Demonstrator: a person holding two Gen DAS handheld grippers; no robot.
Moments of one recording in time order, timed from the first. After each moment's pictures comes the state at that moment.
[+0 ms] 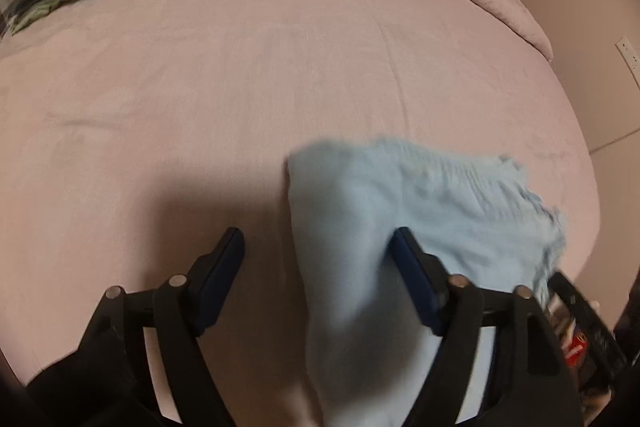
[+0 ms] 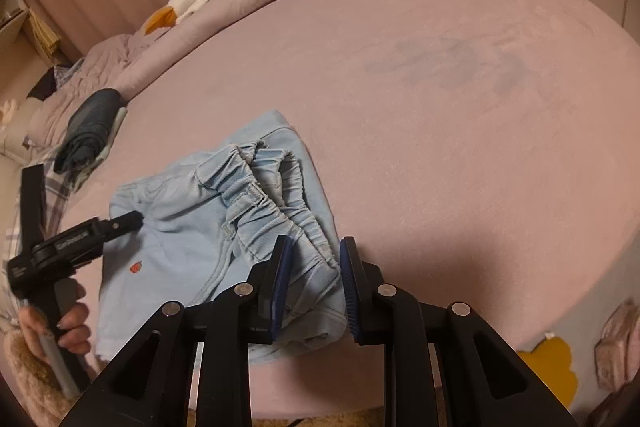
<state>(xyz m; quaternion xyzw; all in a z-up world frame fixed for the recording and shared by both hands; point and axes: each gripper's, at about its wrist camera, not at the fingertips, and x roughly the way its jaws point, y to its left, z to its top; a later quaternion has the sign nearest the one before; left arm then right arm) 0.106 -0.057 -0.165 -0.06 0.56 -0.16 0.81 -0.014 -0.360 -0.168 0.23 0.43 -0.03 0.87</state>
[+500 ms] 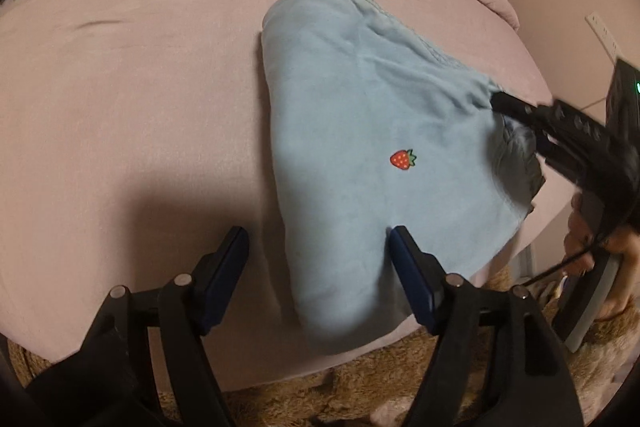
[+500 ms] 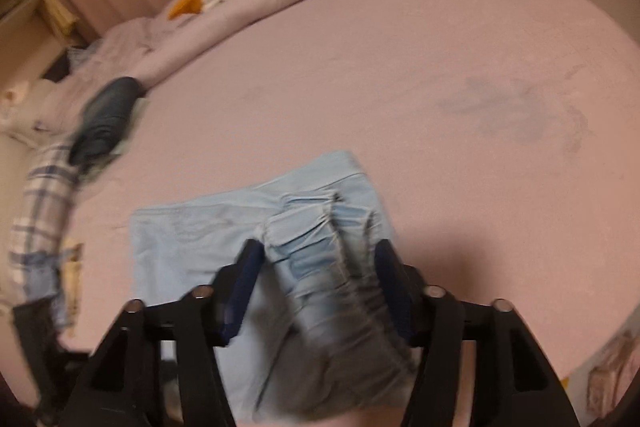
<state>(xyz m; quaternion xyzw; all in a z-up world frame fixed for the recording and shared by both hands) 0.015 -0.049 -0.181 -0.06 0.57 -0.20 0.80 0.045 -0.332 -0.162 0.22 0.44 0.00 0.87</state>
